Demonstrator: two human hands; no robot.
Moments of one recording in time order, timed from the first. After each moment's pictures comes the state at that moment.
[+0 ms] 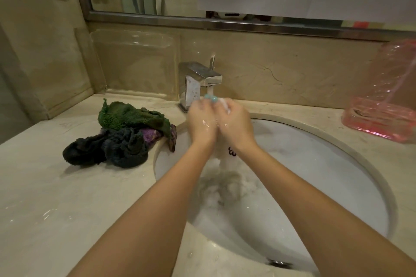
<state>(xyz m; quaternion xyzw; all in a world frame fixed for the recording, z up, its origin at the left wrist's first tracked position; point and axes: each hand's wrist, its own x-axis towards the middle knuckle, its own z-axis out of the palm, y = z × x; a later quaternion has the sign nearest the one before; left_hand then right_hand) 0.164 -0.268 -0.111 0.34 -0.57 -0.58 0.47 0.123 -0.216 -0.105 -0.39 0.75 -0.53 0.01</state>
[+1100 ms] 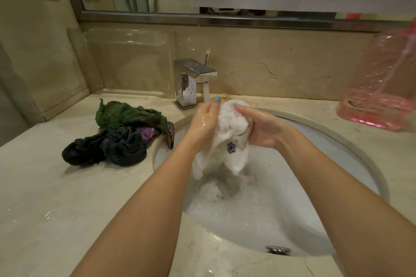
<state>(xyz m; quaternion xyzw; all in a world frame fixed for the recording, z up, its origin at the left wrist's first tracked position) 0.173 -0.277 -0.121 0.23 -0.74 -0.55 0.32 0.063 -0.163 -0.102 -0.30 0.56 -0.57 0.53</state>
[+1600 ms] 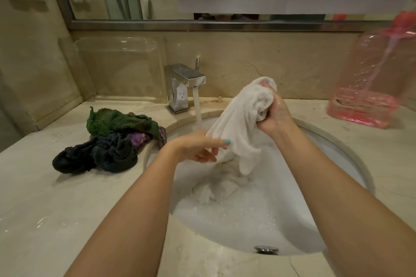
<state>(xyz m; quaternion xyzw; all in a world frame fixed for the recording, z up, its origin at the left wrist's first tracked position) 0.190 -0.284 -0.127 0.22 -0.78 -0.58 -0.04 0.036 -0.155 -0.086 -0.14 0.37 -0.83 0.39</state>
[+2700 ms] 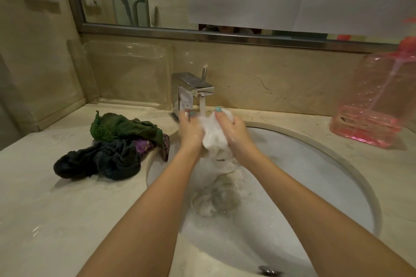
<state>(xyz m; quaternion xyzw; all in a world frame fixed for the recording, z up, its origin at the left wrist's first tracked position) 0.160 -0.288 -0.123 0.37 -0.57 -0.61 0.41 0.110 -0.201 -0.106 -0.36 0.64 -0.65 0.20</state>
